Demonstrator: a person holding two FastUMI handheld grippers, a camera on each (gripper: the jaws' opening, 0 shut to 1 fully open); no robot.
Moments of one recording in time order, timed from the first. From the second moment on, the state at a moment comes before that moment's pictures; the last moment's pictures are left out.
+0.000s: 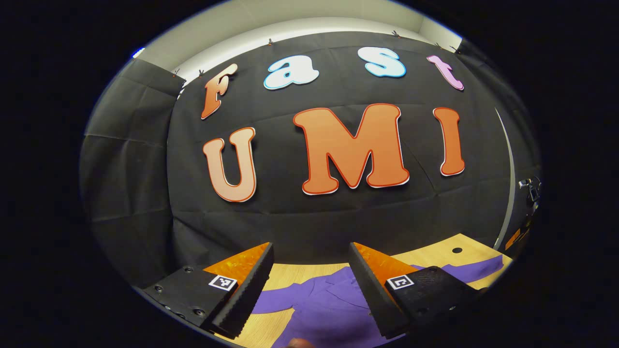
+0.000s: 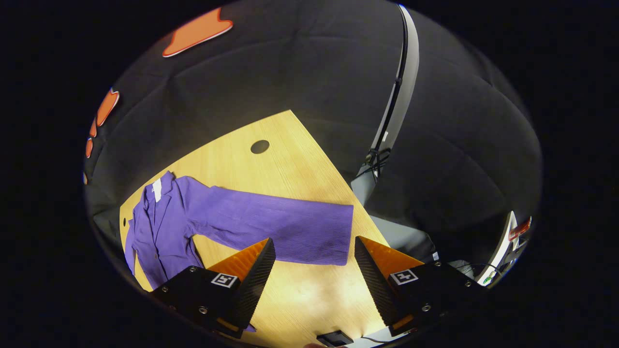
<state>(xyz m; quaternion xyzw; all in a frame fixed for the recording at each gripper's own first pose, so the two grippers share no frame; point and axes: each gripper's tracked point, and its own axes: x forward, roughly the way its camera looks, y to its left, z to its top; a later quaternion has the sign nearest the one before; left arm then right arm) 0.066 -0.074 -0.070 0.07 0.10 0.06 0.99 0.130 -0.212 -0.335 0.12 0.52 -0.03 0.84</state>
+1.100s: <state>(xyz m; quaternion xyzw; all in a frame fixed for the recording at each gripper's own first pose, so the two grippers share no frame) 0.080 -0.102 -0.099 0.13 0.16 0.07 0.98 0.152 -0.224 -0.458 0.13 0.68 -0.05 0.72</state>
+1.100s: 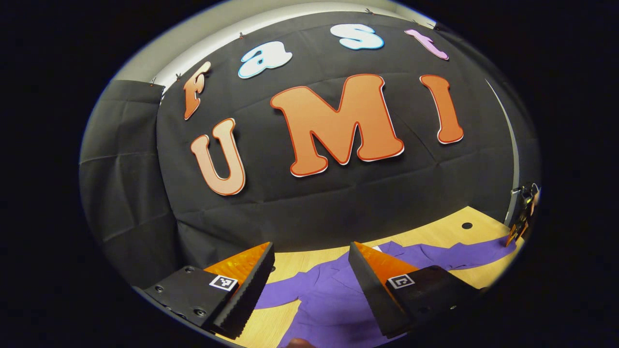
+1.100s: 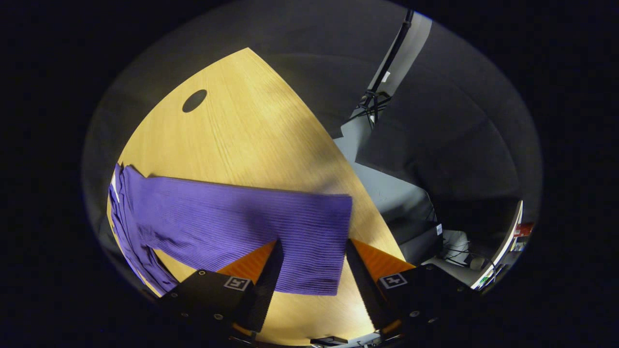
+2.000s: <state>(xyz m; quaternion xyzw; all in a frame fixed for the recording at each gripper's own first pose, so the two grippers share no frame) 0.057 -0.019 -0.084 0.10 0.13 0.06 0.98 0.166 -0.152 -0.317 0.21 0.58 -0.02 0.79</state>
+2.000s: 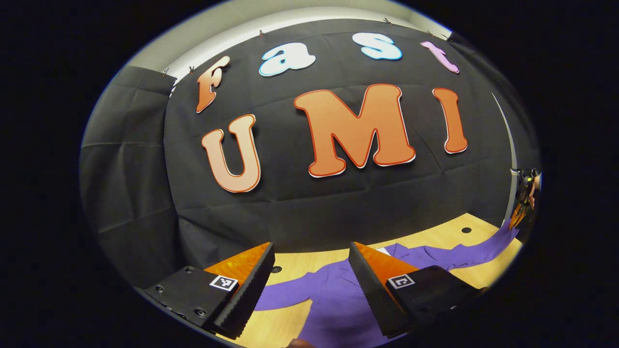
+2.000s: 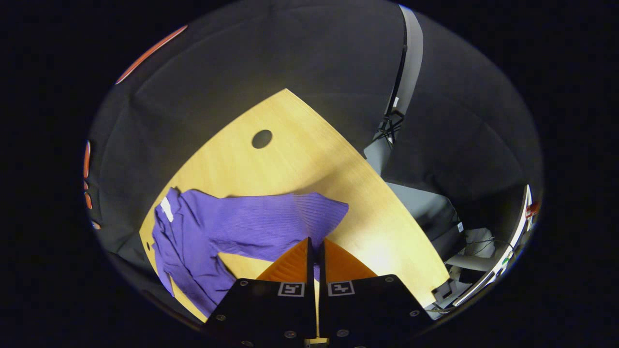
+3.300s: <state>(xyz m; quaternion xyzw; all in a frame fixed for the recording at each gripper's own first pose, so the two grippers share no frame) 0.032 0.202 -0.124 0.03 0.16 0.08 0.98 0.111 0.283 -0.121 0.10 0.49 0.23 0.83</state>
